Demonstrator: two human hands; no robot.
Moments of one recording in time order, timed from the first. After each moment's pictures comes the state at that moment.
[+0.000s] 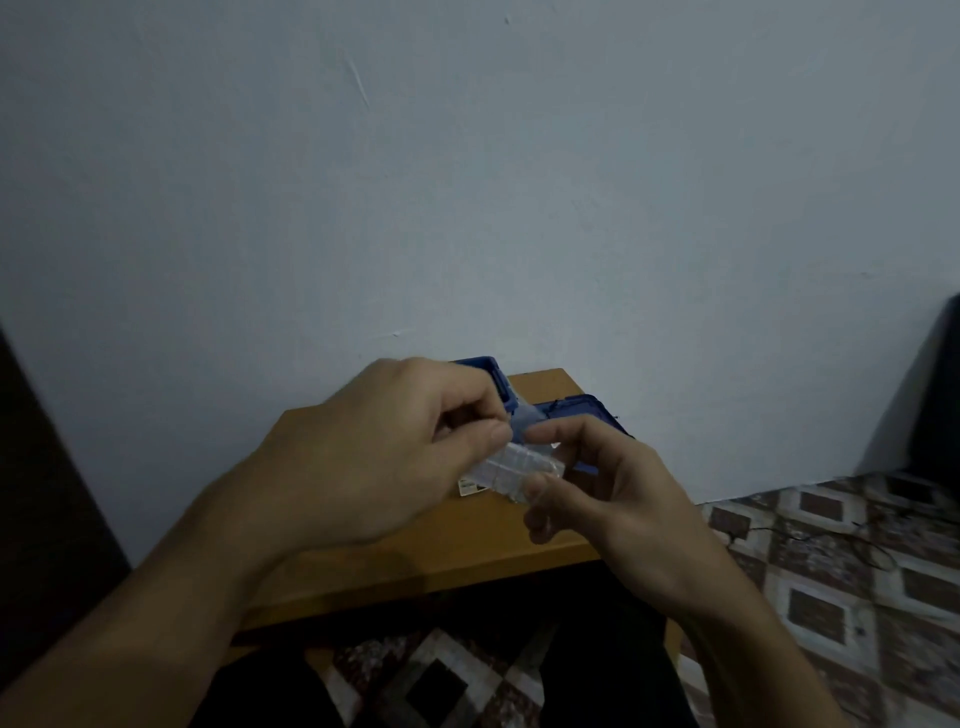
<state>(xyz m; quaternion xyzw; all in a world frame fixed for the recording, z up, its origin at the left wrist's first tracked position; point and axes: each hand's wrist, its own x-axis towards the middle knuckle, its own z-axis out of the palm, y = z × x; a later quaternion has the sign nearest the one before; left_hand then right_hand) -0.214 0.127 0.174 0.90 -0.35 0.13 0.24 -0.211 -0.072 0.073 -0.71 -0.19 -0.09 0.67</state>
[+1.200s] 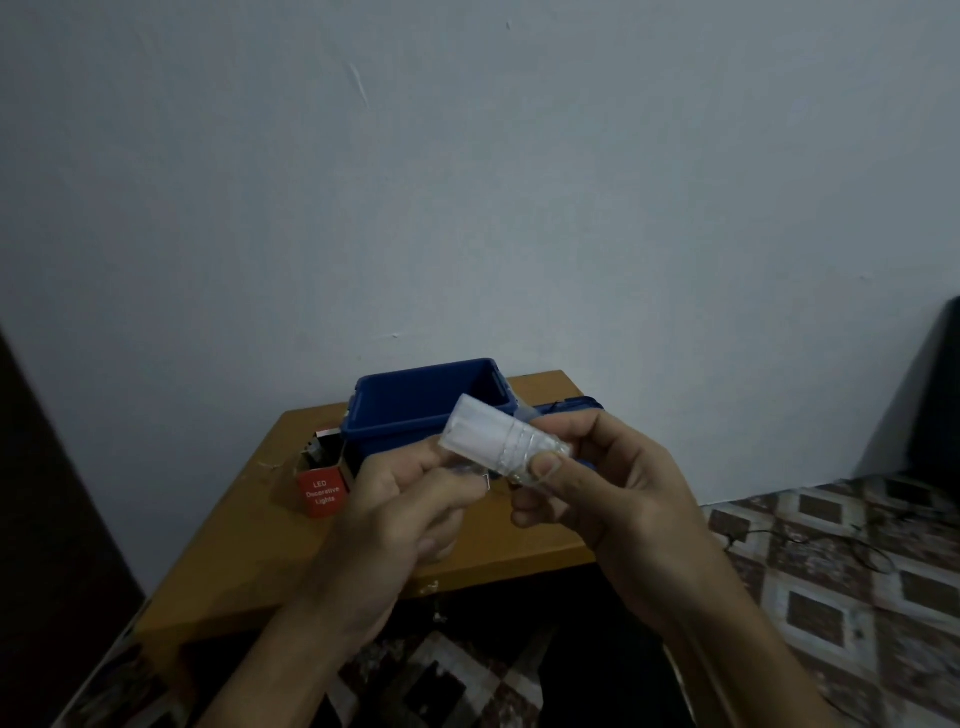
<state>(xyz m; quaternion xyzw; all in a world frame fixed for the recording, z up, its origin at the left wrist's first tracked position) -0.211 0.125 0.102 0.68 -0.26 -0.01 0.68 -0.215 -0.061 0.077 -0.54 -0.20 -0.08 0.81</state>
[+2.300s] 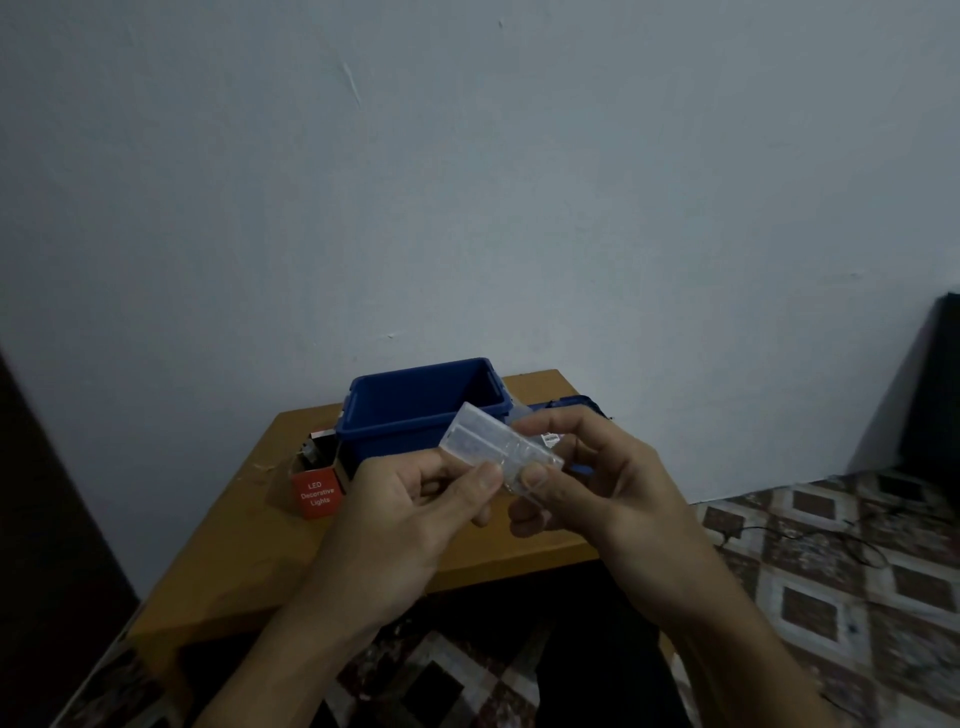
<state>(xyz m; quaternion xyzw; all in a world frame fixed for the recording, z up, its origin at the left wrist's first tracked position) -0.217 0.115 0.104 0.78 -0.21 0.09 0.59 -0.220 -0.067 0.079 -0.65 -0.23 -0.11 0.72</state>
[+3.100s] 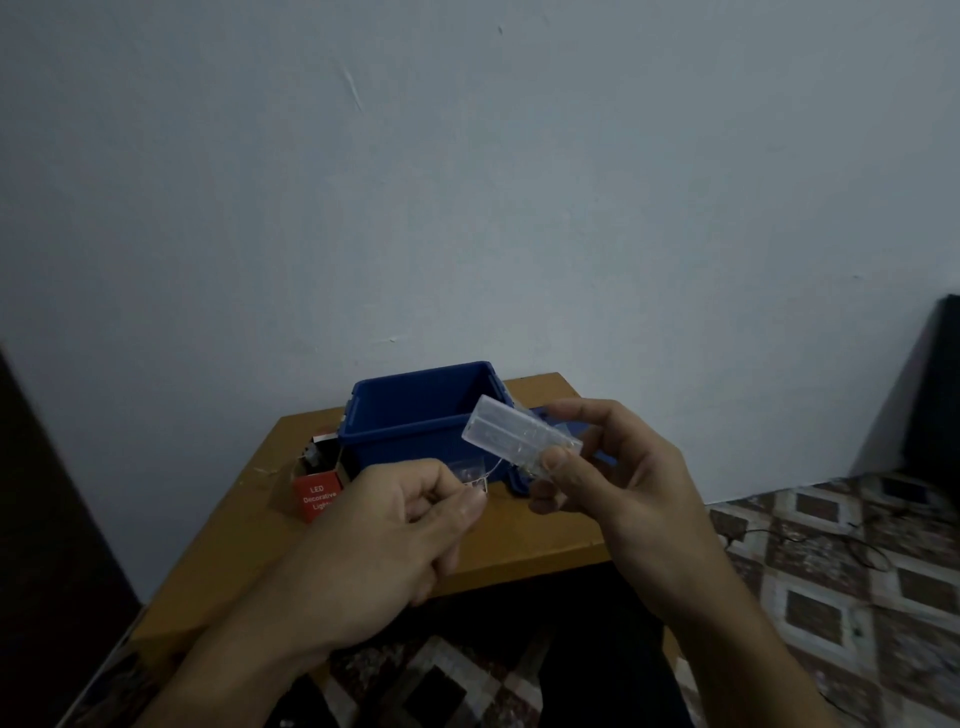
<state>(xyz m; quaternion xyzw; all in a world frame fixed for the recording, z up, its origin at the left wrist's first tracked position) -0.229 0.131 0.123 0.85 -0.16 -0.02 0.49 -0.217 -0.068 0.078 -0.67 -0.16 -0.19 0.70</state>
